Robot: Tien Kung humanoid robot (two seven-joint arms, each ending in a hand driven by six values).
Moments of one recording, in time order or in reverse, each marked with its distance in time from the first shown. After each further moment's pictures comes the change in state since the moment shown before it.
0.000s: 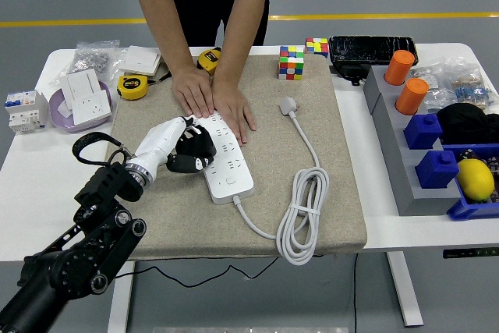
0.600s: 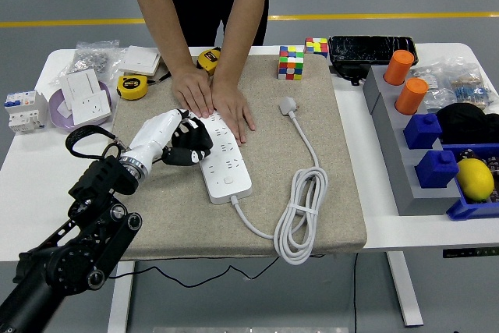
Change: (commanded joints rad) left arm 0.005 0.000 -0.063 -0.046 0.026 -0.021 0.003; right arm 0.005 0.000 0.003 0.000 0.004 0.000 0.000
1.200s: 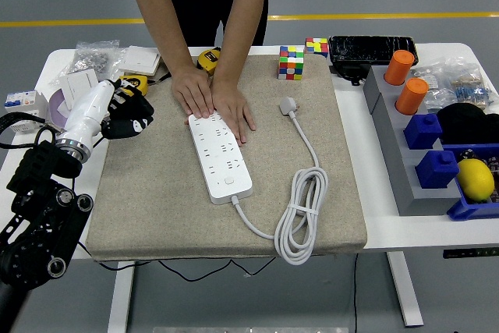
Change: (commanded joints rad) left arm 0.056 0.056 -0.269 -0.058 0.040 -0.010 0.001; right arm -0.003 0.003 0.007 0.000 0.004 -0.002 0.000
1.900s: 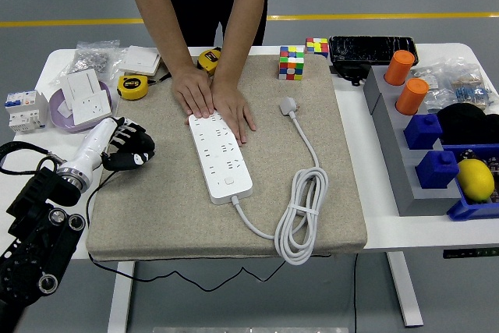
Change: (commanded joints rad) left arm 0.048 0.000 0.035 0.052 -0.181 -0.101 -0.035; right arm -0.001 0.000 -0.017 0.000 0.003 -0.003 -0.006
